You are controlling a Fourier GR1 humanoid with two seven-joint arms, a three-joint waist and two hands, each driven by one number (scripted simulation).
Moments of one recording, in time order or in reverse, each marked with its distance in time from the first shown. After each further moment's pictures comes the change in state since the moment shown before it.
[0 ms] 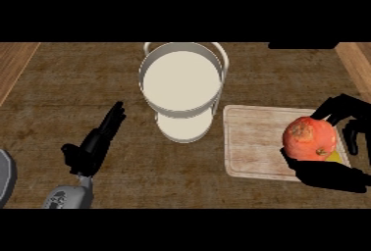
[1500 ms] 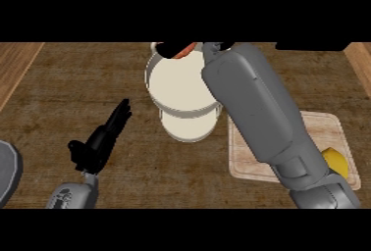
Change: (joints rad) left arm -0.019 -0.031 -0.006 -0.023 -0.023 -0.017 0.033; right arm -0.998 0.298 0.000 1.246 -0.001 -0.313 -0.004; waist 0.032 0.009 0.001
